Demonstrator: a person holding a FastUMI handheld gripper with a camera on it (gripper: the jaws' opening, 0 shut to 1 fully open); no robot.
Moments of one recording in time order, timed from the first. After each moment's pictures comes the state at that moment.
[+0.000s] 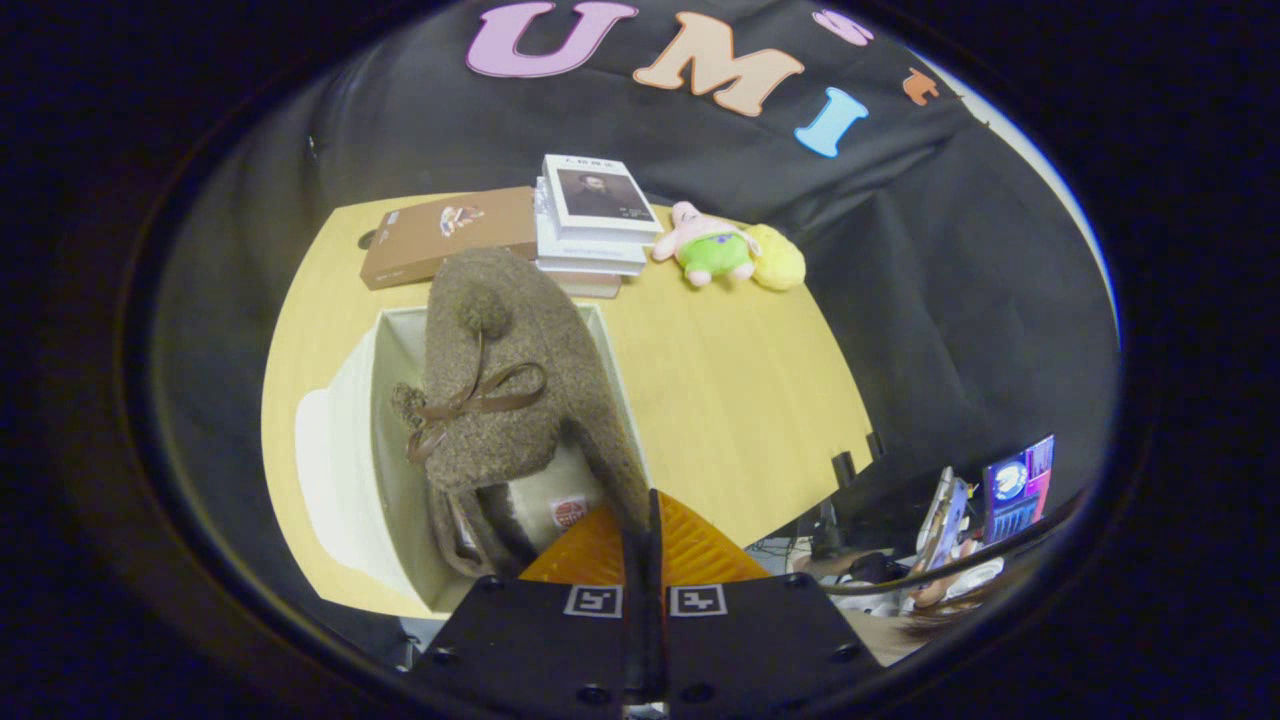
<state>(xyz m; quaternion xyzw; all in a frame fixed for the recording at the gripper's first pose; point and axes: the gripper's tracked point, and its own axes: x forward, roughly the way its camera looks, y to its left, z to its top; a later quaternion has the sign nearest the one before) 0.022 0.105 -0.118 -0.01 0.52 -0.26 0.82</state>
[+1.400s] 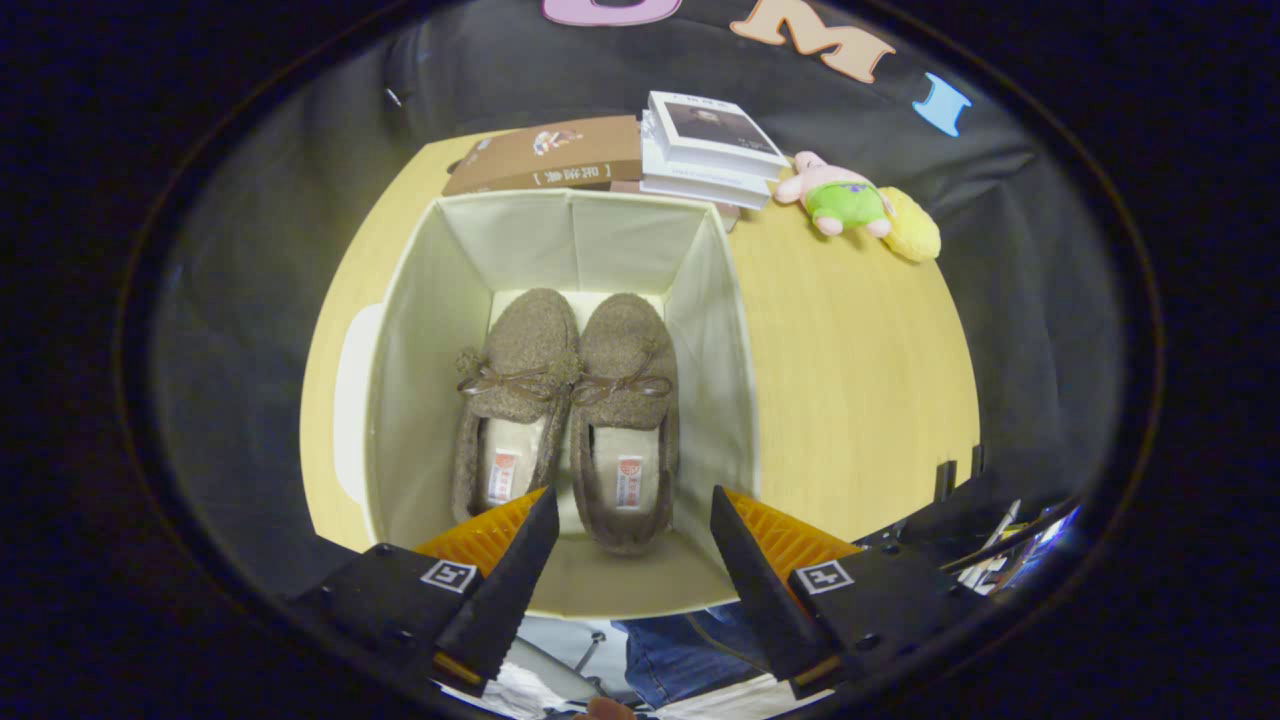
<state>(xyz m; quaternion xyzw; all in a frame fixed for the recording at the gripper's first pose) 0.006 0.118 -0.175 0.03 0.56 -0.08 0.82</state>
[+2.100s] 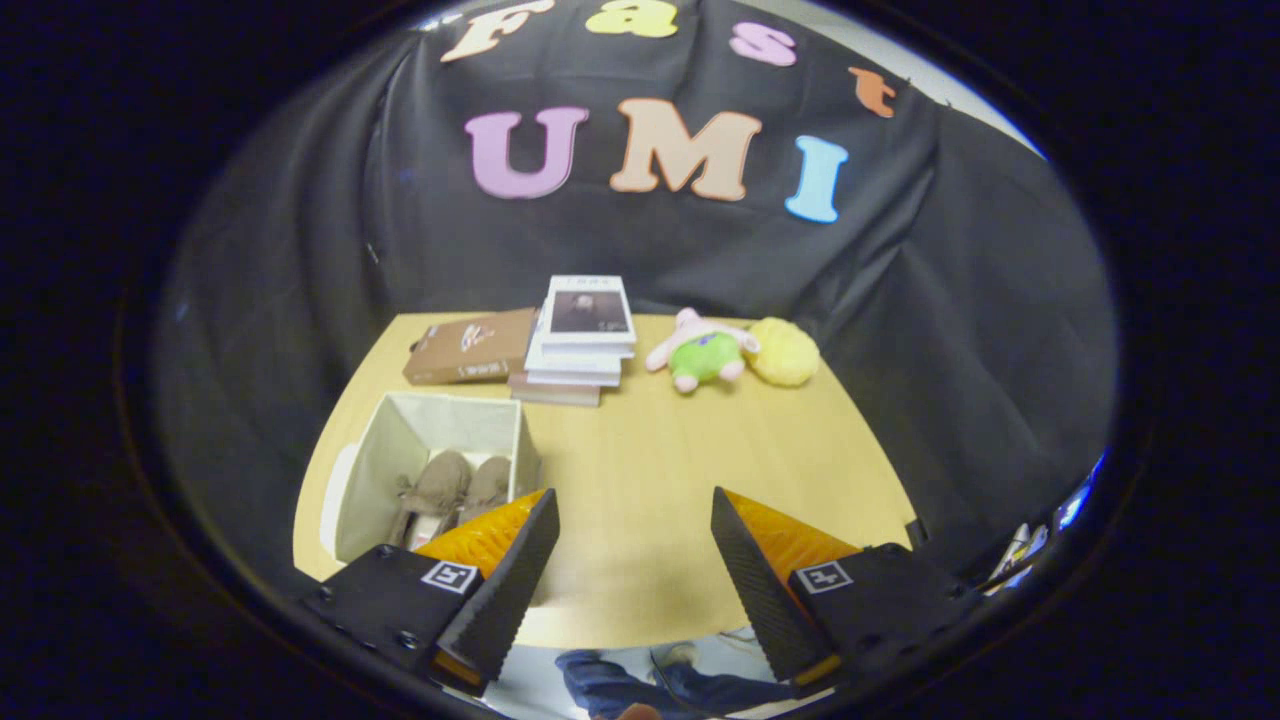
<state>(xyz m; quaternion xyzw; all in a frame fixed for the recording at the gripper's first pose) -0.004 -0.071 -0.046 0.04 0.30 -0.14 0.94</state>
